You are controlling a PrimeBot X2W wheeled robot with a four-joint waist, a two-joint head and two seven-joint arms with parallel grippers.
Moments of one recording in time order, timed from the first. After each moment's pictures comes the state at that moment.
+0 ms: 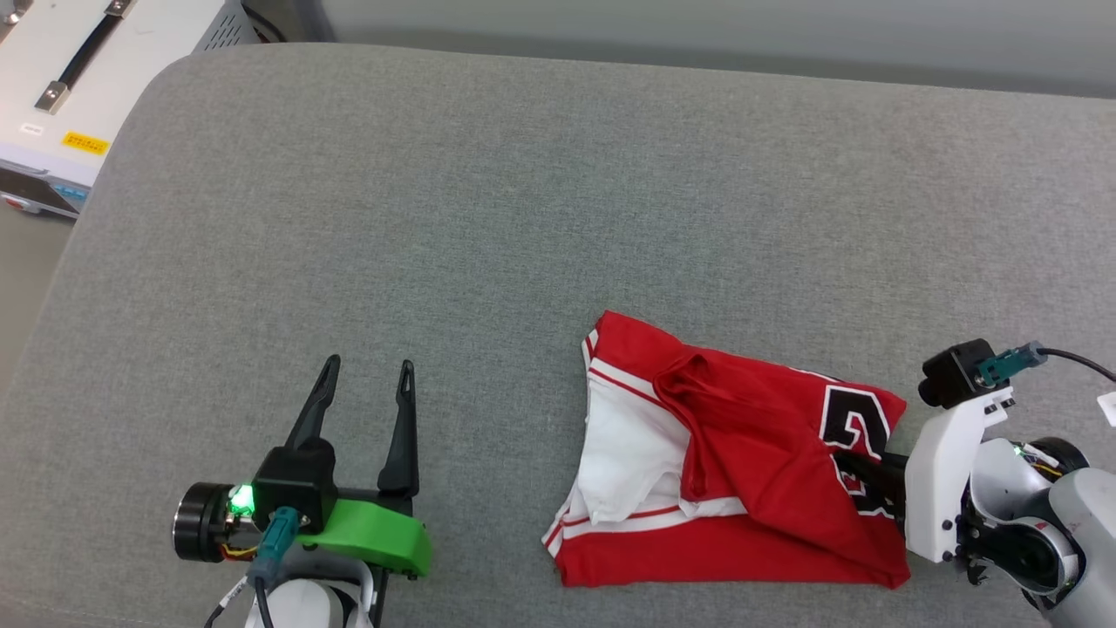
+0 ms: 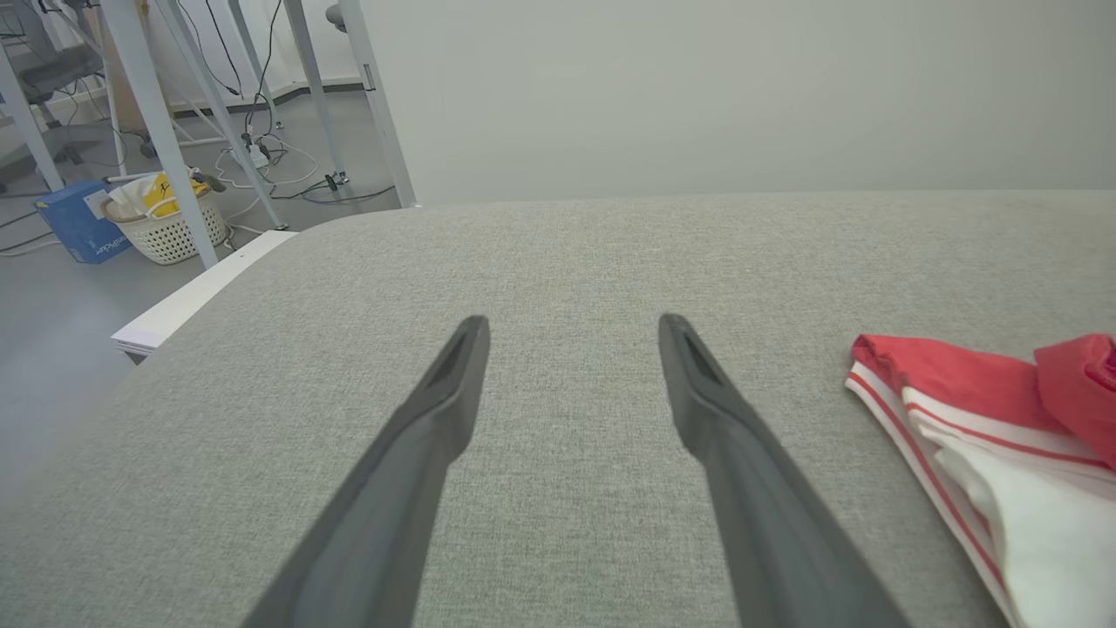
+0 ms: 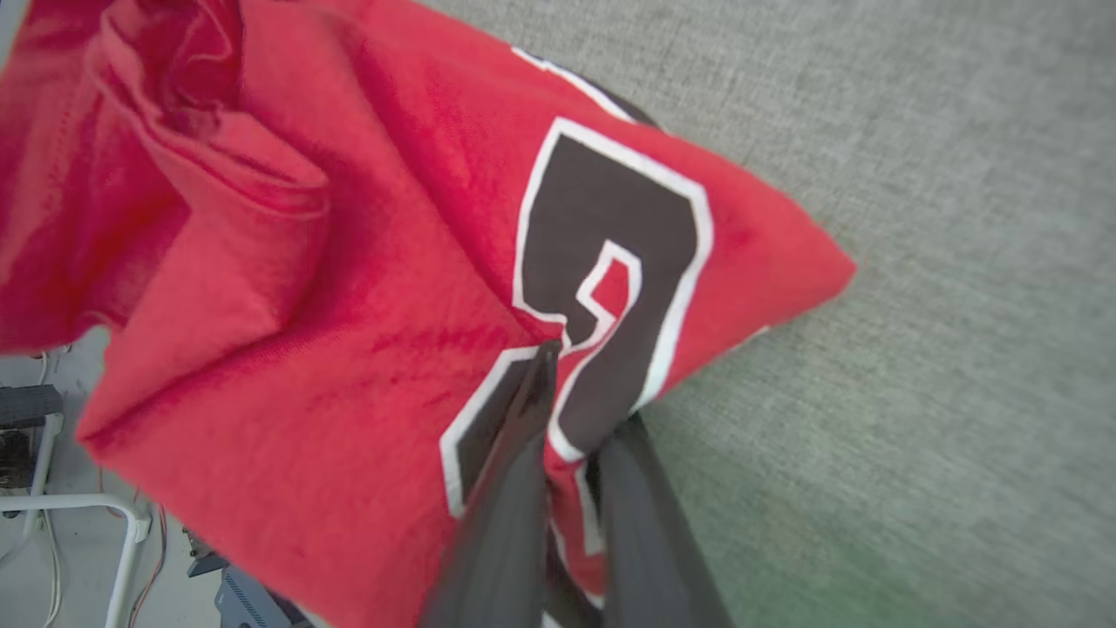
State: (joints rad) left arm -0.06 0.06 -0.08 0.10 -0.03 -0.03 -0.26; right arm -0.31 -0.55 0.51 0.22 0.91 0.13 0.55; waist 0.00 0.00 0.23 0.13
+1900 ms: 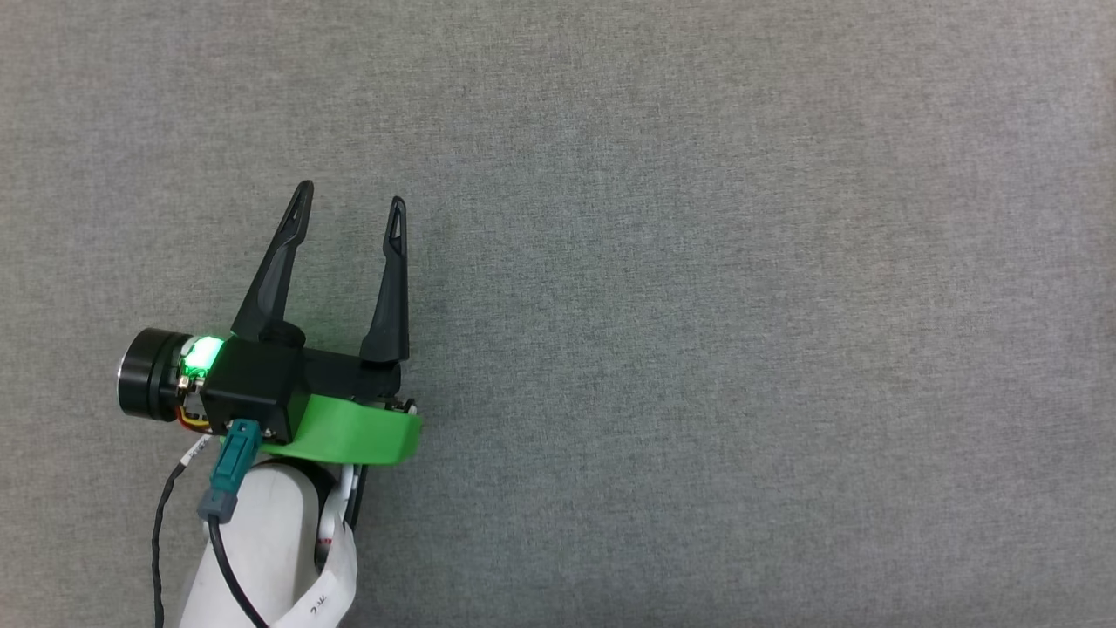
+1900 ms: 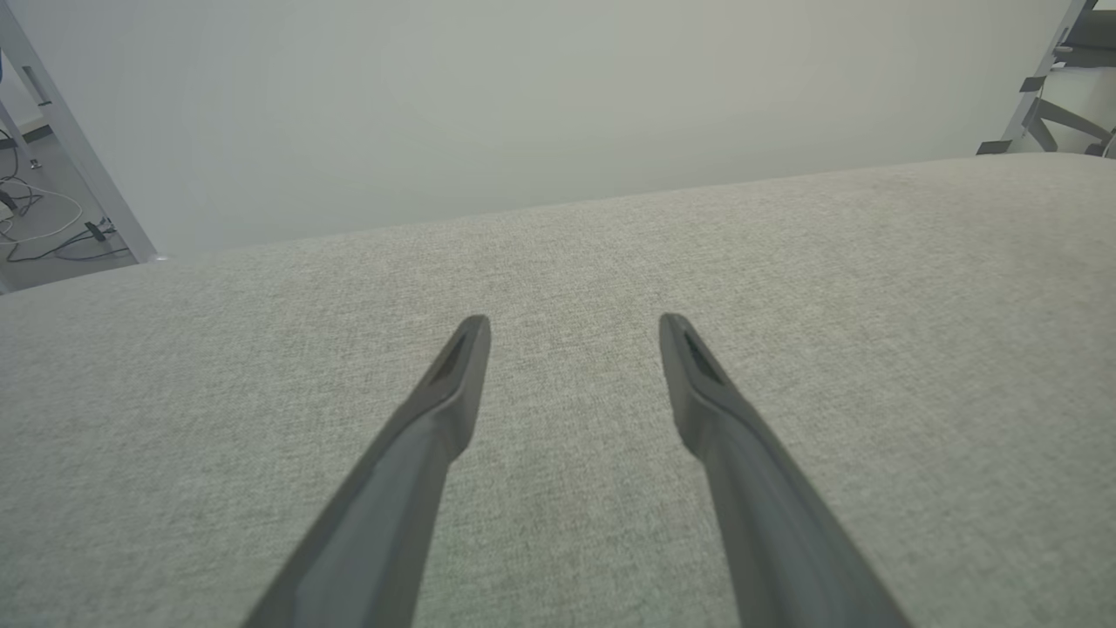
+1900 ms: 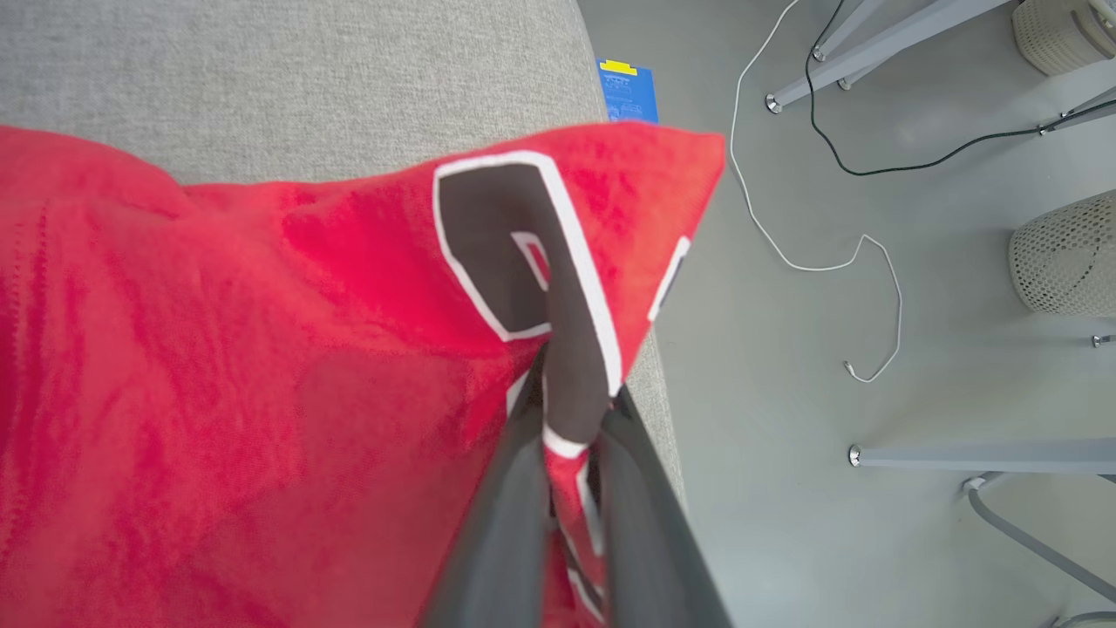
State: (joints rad) left arm -0.25 0.11 -0.10 -0.08 -0.01 -0.05 -0.26; right arm -0.62 -0.94 -0.03 0.47 0.60 0.13 0.51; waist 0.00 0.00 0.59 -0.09
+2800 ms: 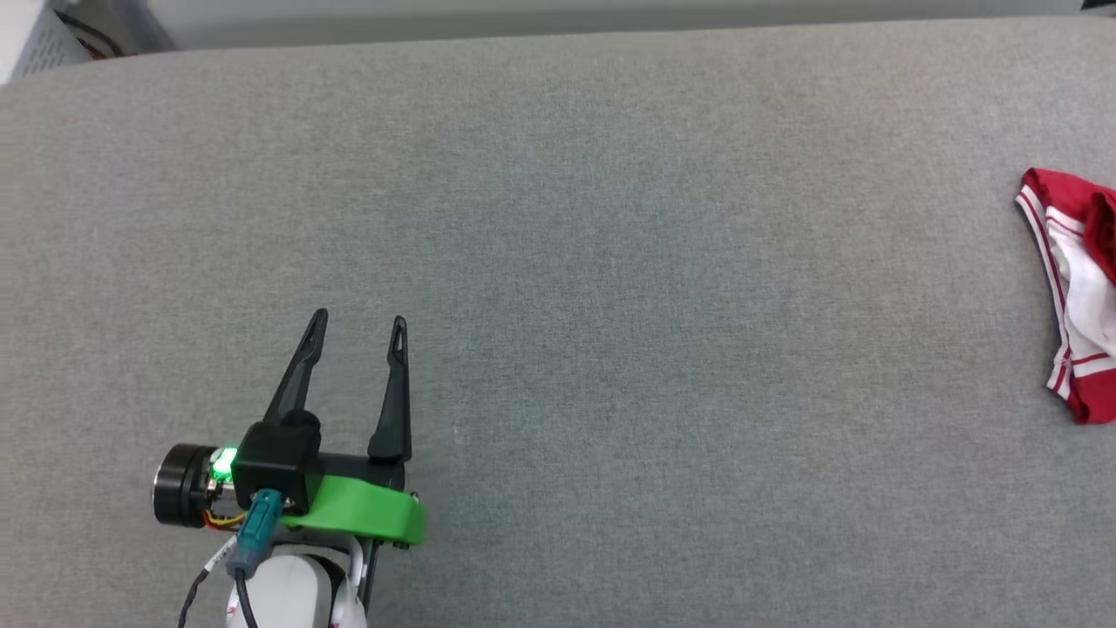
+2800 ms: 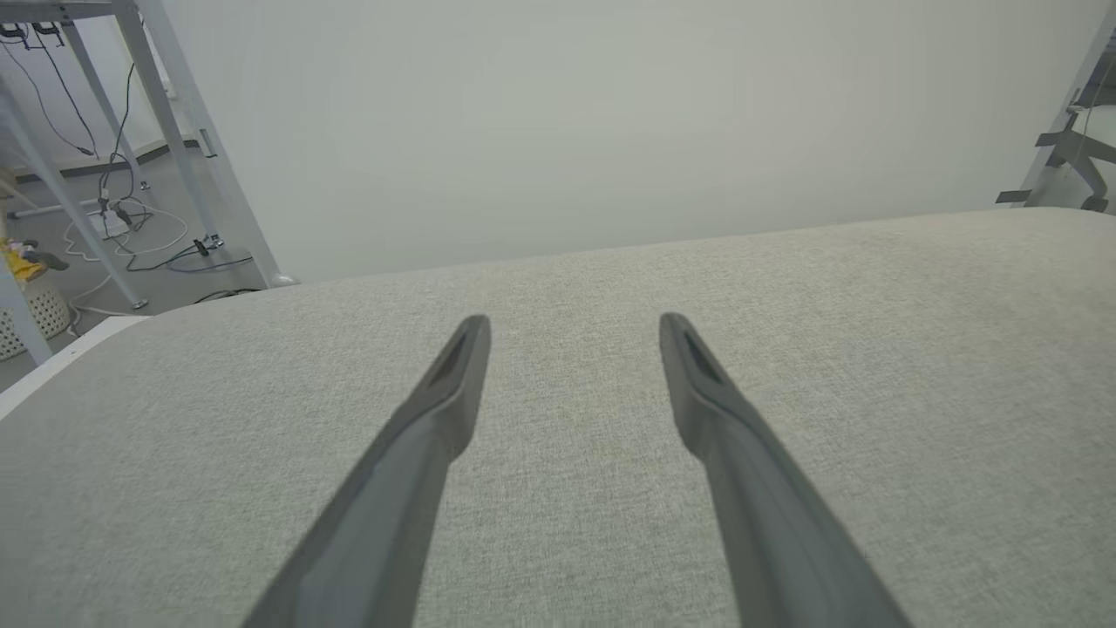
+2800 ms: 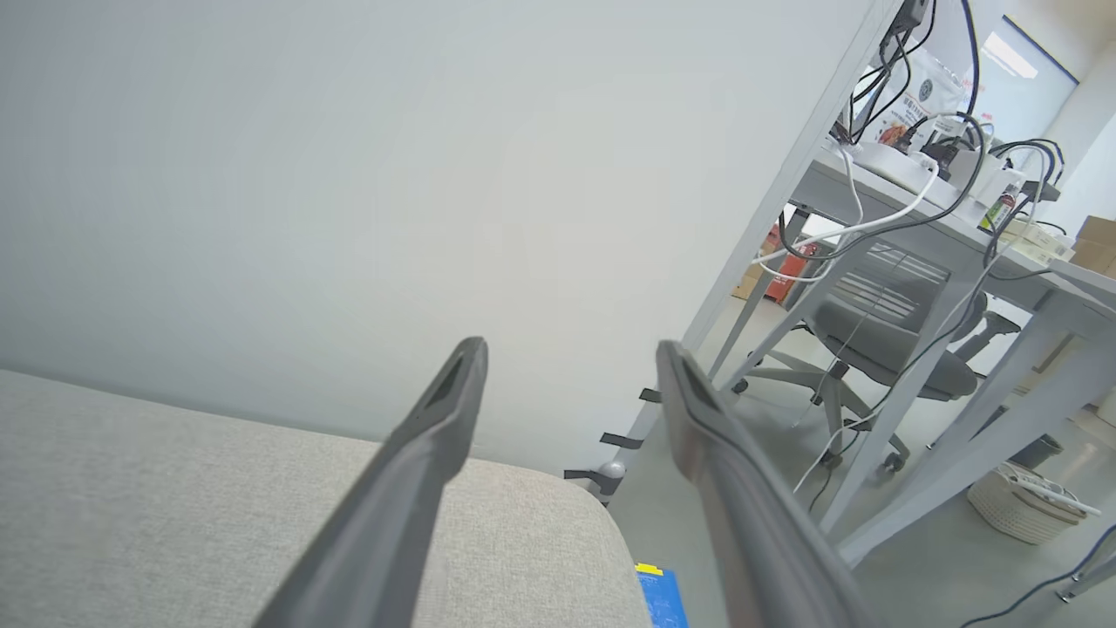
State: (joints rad) left arm -0.10 0.09 -0.09 0.01 -0.04 -0.02 -0.26; right arm -0.59 -0.70 -0.05 0.38 0.30 0.13 -0.21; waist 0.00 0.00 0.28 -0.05
